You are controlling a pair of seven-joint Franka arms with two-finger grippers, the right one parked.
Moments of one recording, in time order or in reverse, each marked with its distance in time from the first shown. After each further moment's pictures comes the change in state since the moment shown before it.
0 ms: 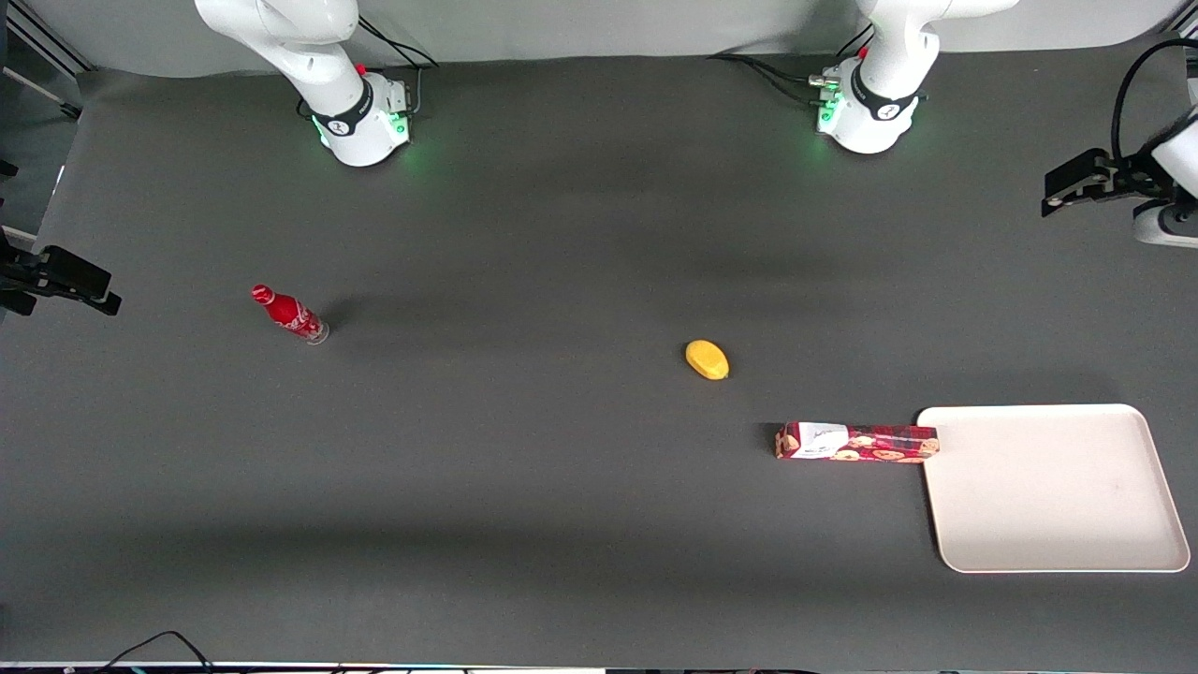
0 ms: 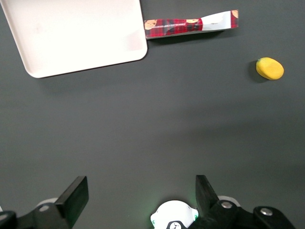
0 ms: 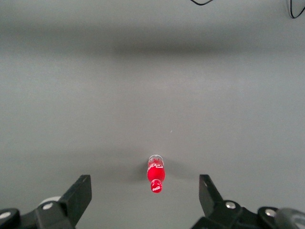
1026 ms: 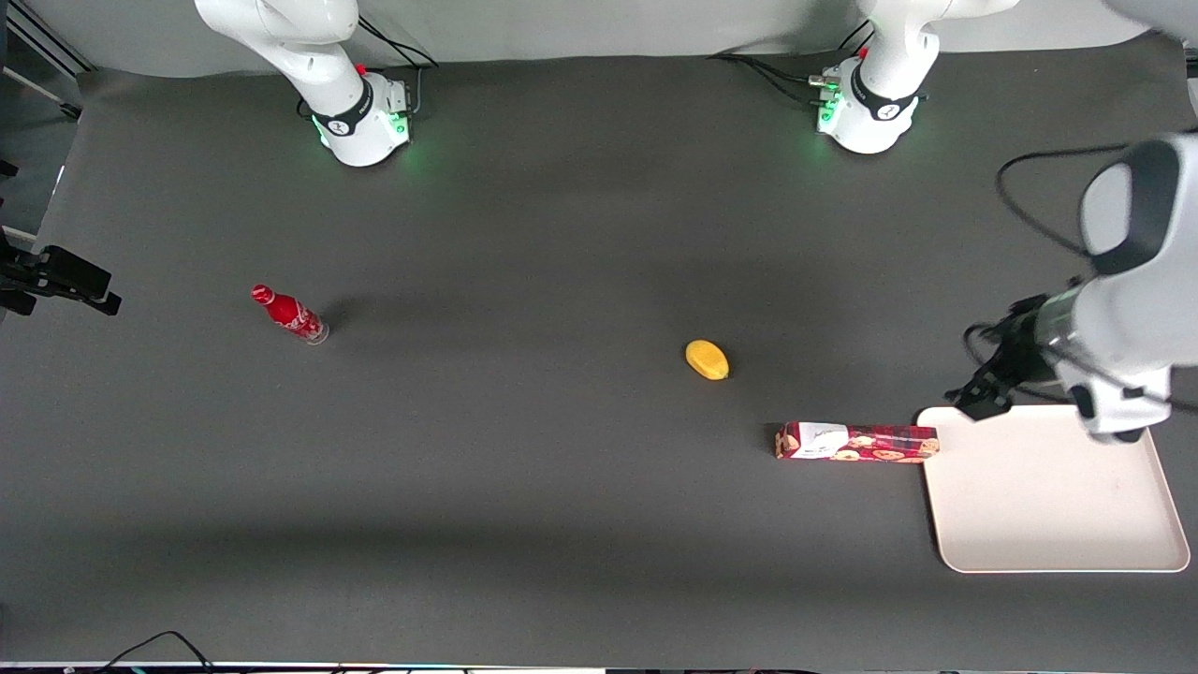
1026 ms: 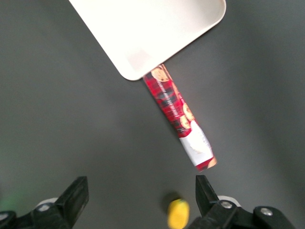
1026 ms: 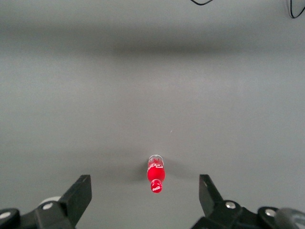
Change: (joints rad) arm -0.005 0.414 -0.133 0.151 -0.039 0.294 -1.271
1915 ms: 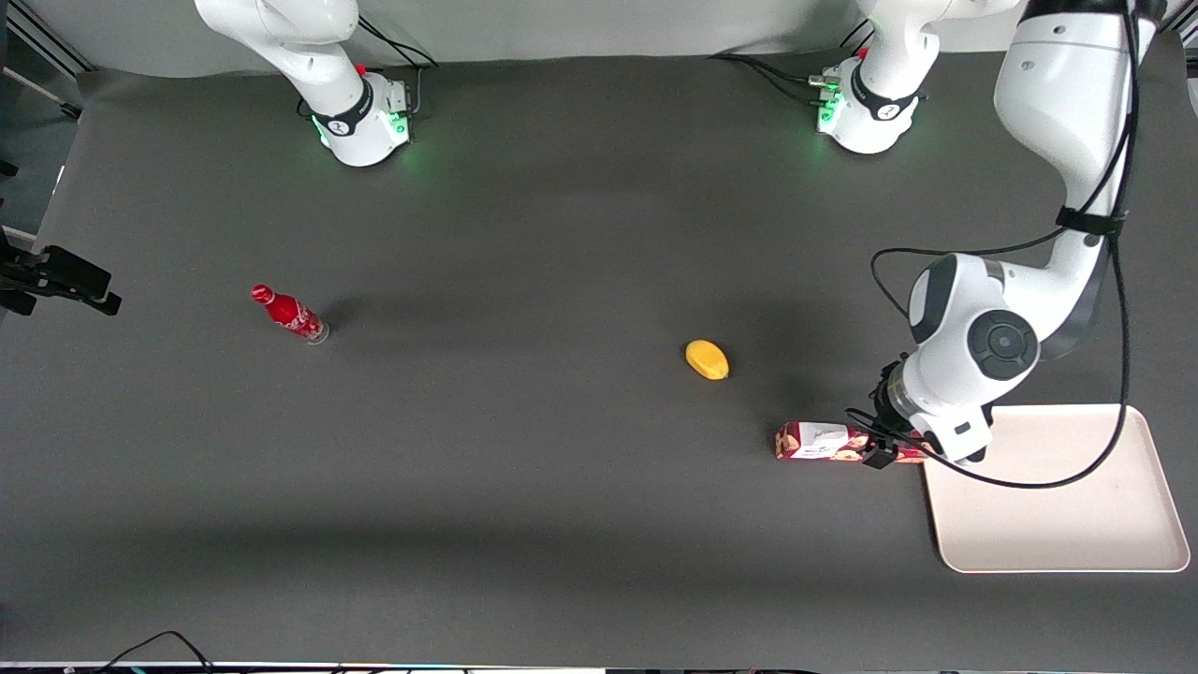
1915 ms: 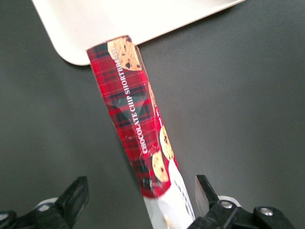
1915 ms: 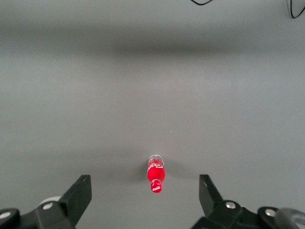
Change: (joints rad) arm -0.006 0.149 -0.065 -0.361 0.143 0.660 -0.353
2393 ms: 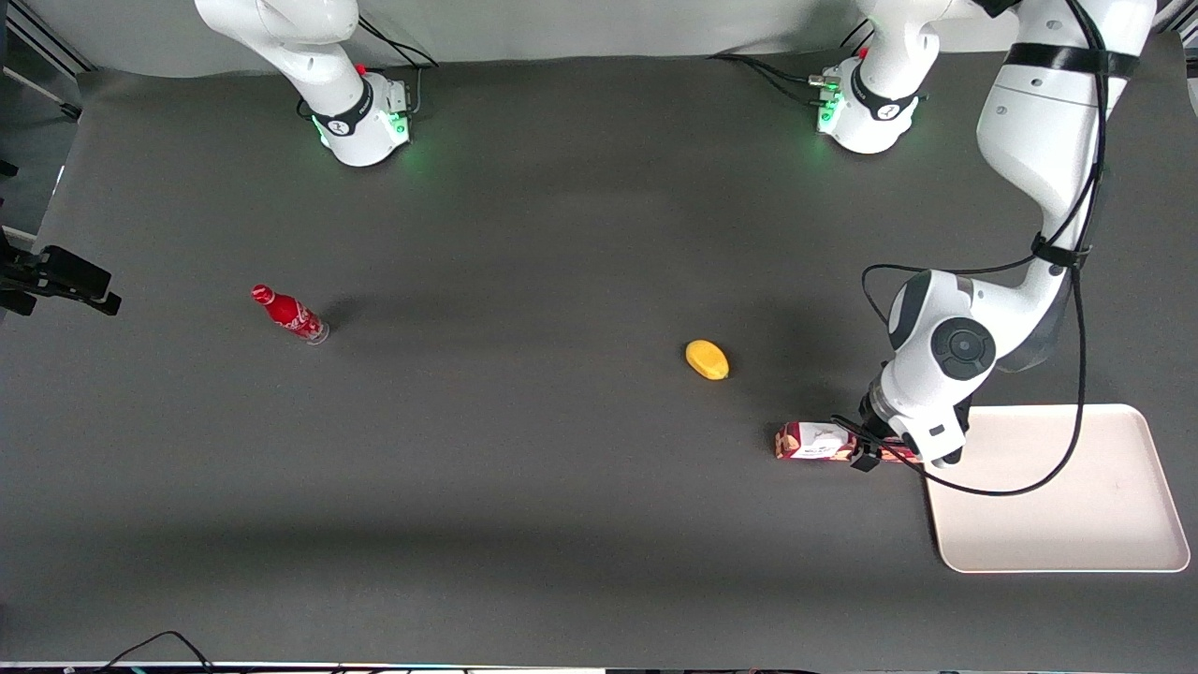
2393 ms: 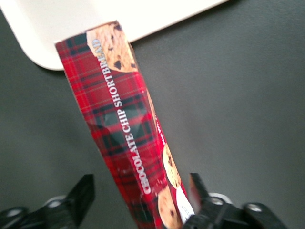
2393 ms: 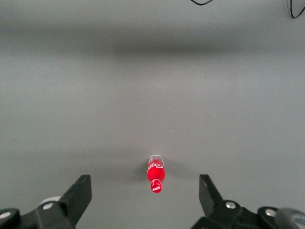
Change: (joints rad) arm 0.002 0.081 0.010 -0.050 0.103 0.165 -0.045
